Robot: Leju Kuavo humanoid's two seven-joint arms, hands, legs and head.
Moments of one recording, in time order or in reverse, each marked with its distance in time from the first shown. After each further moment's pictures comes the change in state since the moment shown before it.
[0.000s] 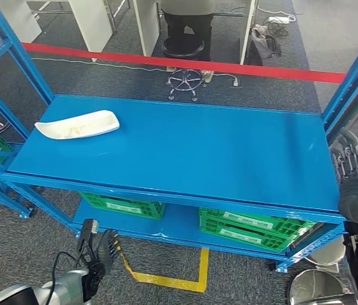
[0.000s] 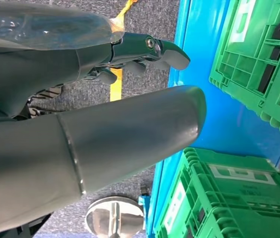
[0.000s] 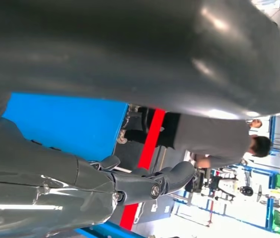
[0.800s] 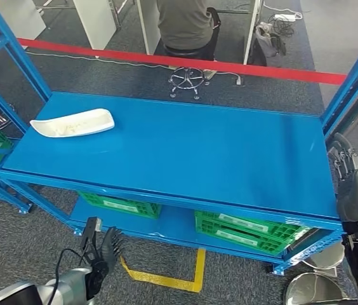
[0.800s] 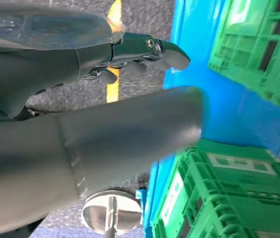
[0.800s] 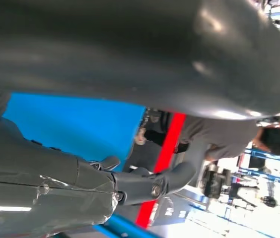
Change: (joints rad) left arm -0.007 -0.010 0.000 0.000 -0.004 0.001 -0.003; right arm -0.026 -0.003 0.021 0.065 0.037 0.019 0.023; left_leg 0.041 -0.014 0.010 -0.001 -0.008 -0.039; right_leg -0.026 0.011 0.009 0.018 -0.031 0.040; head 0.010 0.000
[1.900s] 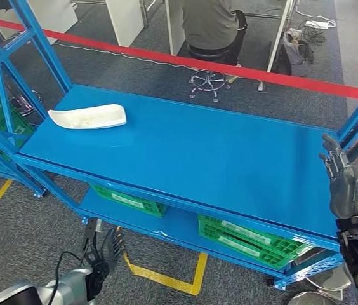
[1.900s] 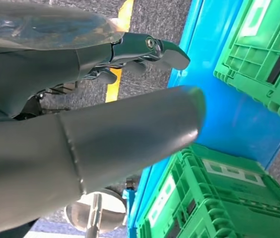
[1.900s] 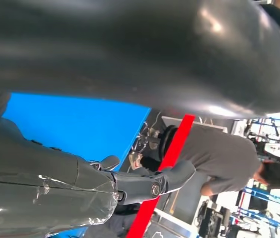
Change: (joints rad) left arm -0.005 -0.008 0.000 0.000 -0.006 0.007 0.007; right arm -0.012 -0.003 0.007 0.025 0.020 0.024 0.020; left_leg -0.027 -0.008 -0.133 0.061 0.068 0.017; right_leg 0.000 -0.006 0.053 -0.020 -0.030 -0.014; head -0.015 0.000
